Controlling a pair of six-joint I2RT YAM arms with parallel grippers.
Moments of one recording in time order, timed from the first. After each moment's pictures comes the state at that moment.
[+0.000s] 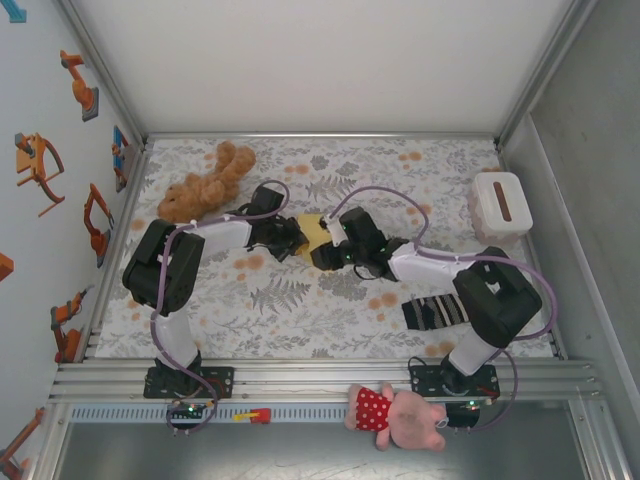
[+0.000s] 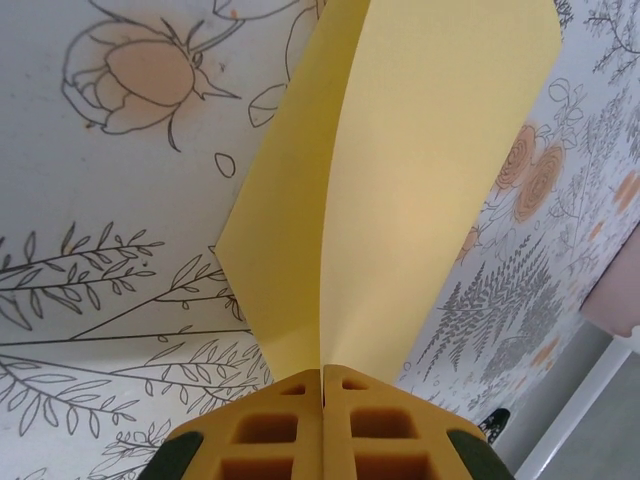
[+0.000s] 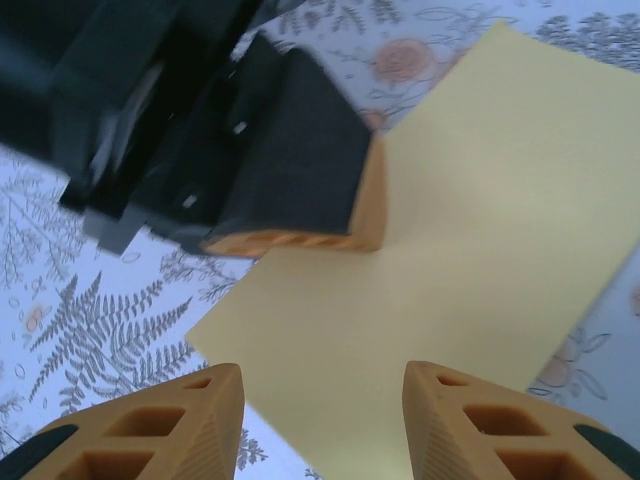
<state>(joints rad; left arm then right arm) -0.54 1.87 1.07 -0.24 0.46 -1.14 0.75 1.63 0.84 0.06 -0.25 0.21</state>
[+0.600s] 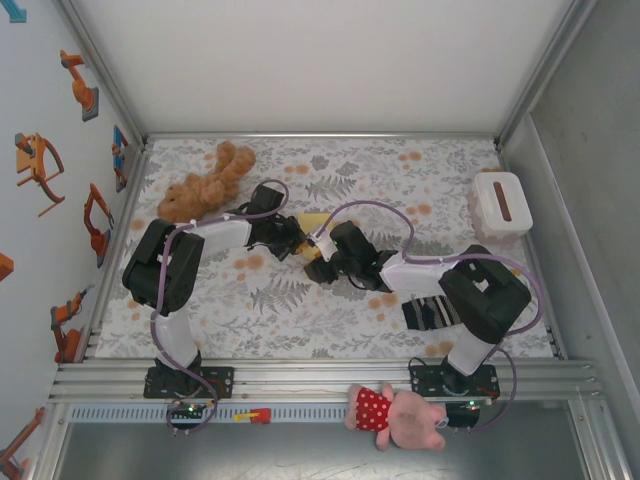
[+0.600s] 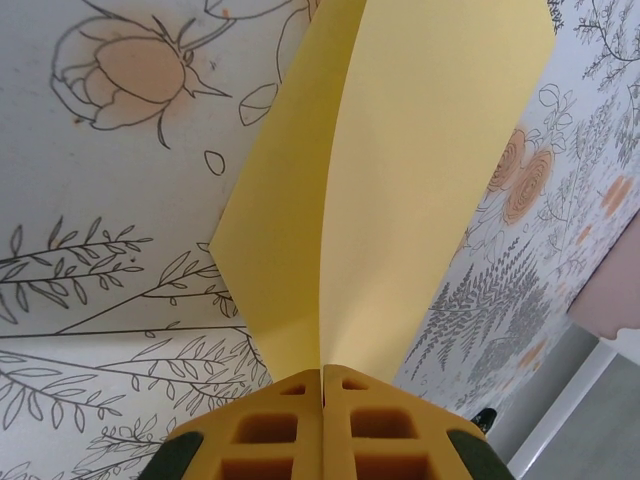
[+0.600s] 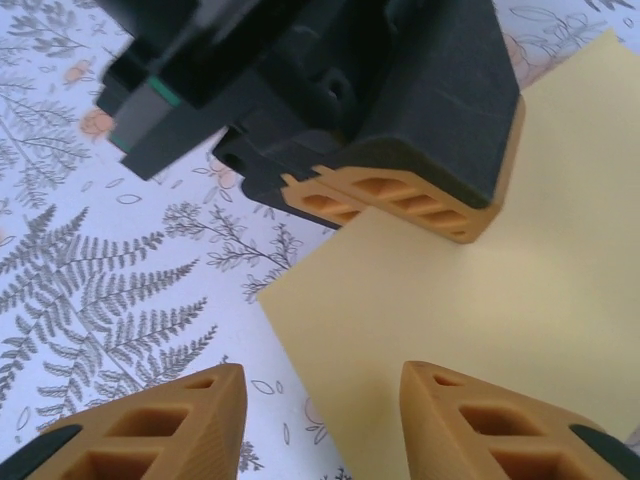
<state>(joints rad) -0.54 1.87 1.08 -0.24 0.47 -1.16 0.81 1.69 0.81 0.18 -0.20 0.05</state>
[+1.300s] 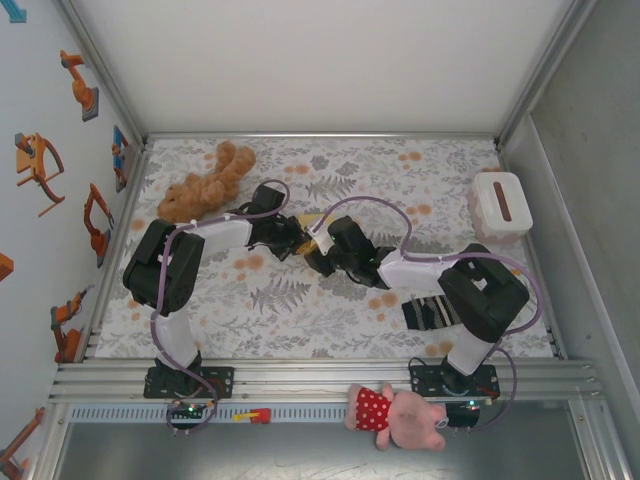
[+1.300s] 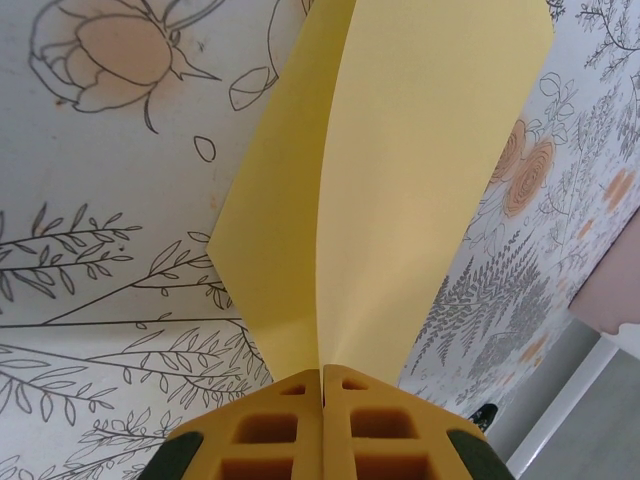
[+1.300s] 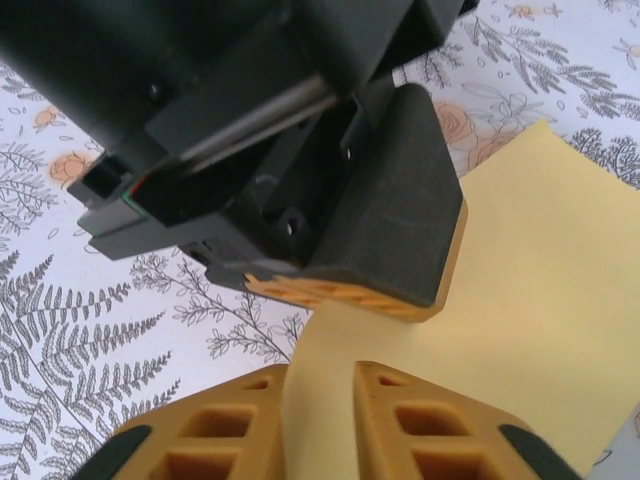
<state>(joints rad) -0.55 1.87 1.09 -0.25 0.47 -1.16 0.81 1.70 0.85 0.20 -0.15 0.00</state>
